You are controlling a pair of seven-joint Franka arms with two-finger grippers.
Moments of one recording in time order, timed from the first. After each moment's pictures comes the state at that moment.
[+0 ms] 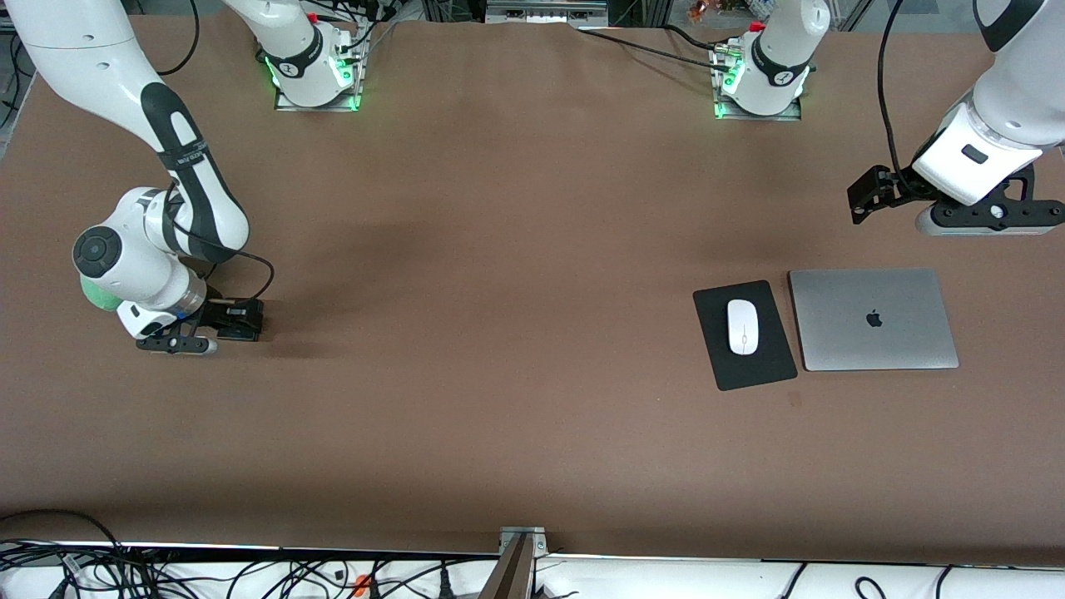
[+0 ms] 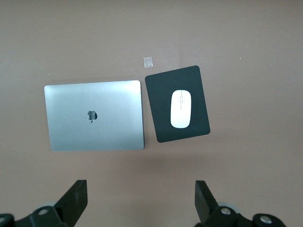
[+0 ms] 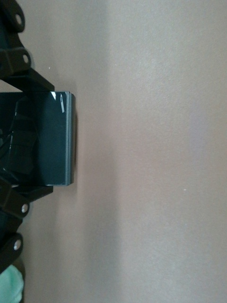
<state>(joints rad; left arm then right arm) 0.03 -0.03 -0.15 -1.72 0.07 1.66 -0.12 -0.03 0.51 -0.07 -2.07 0.10 2.63 -0.11</state>
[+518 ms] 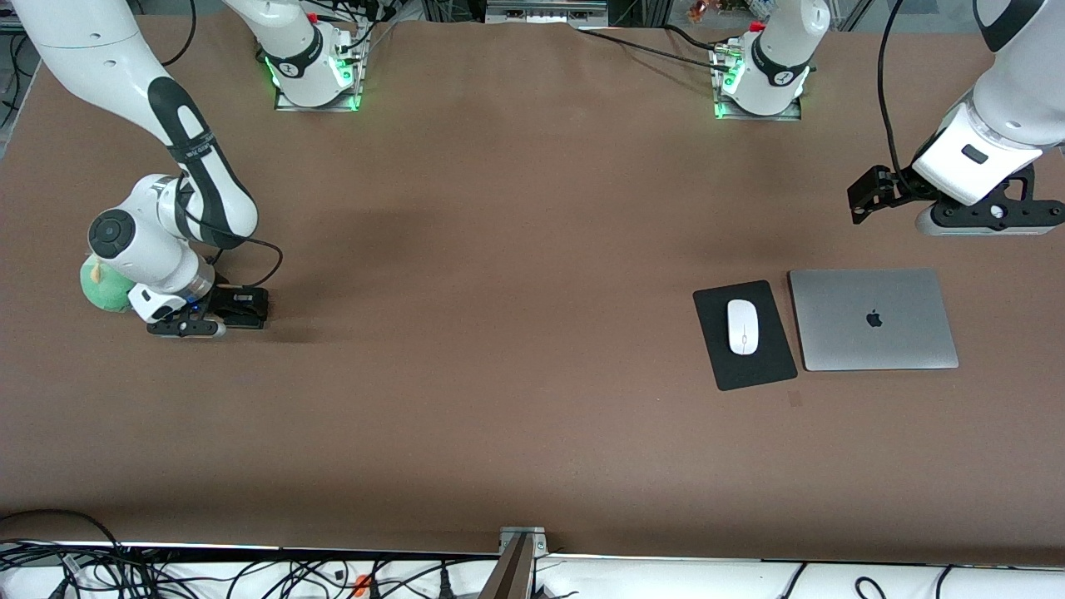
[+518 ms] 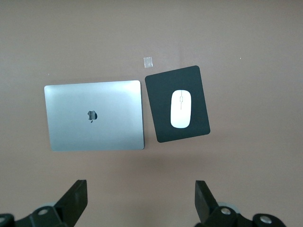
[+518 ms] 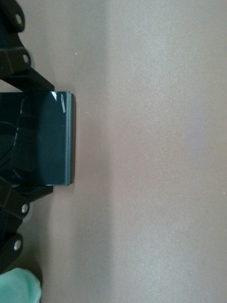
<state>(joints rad) 0.03 -0.03 -0.15 -1.72 0.07 1.66 -0.12 -0.03 0.48 -0.07 -2.17 0.10 2.70 -0.17</state>
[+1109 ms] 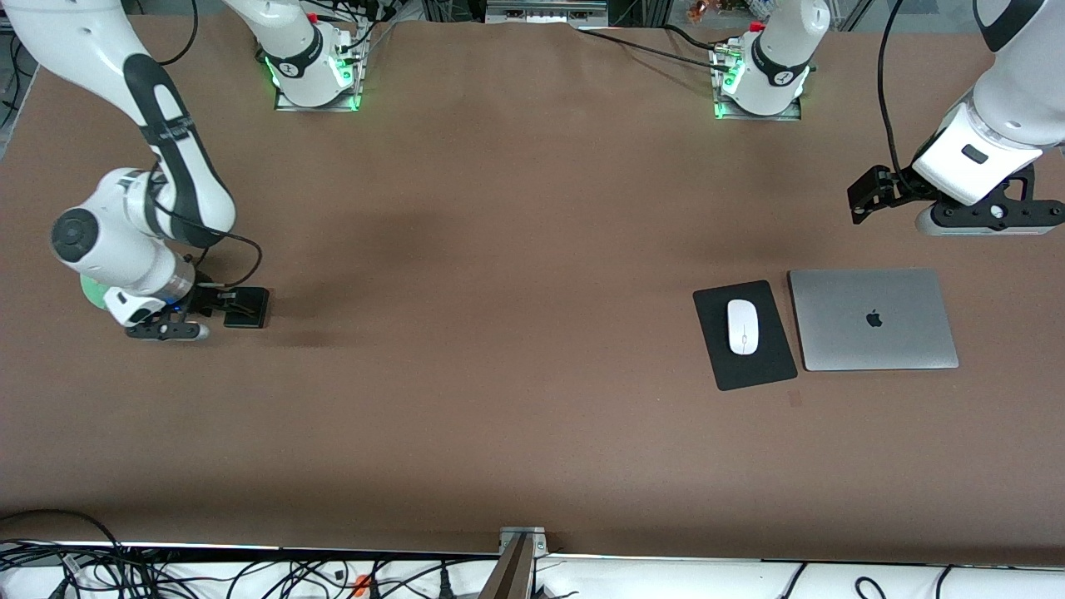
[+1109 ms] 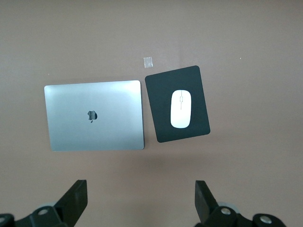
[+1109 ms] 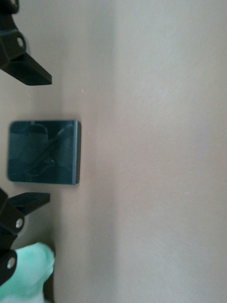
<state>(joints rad) 0.03 -0.03 -0.15 -1.72 0.07 1.66 -0.12 -0.03 0.37 -0.07 -2.02 0.10 2.38 -0.17</state>
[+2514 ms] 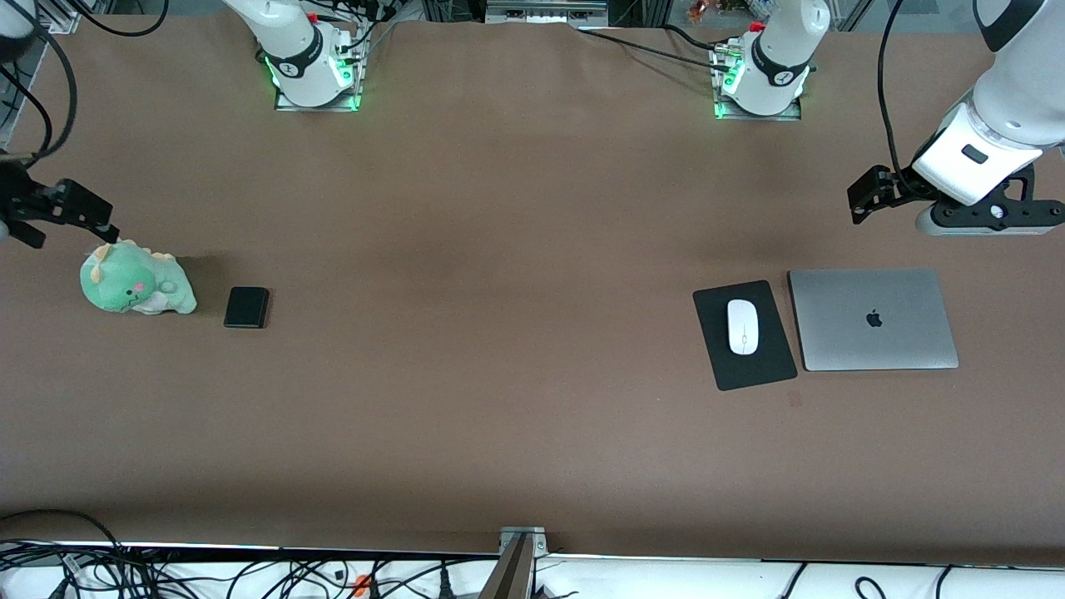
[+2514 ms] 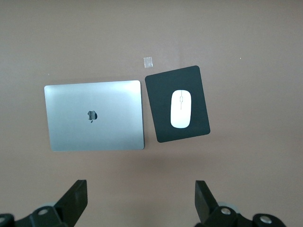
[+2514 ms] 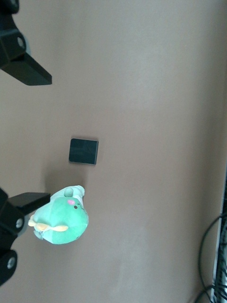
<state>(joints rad) 0.03 -0.03 -0.15 -1.72 0.07 1.66 -0.12 -0.03 -0.01 -0.06 -1.69 0.01 1.81 -0.18</state>
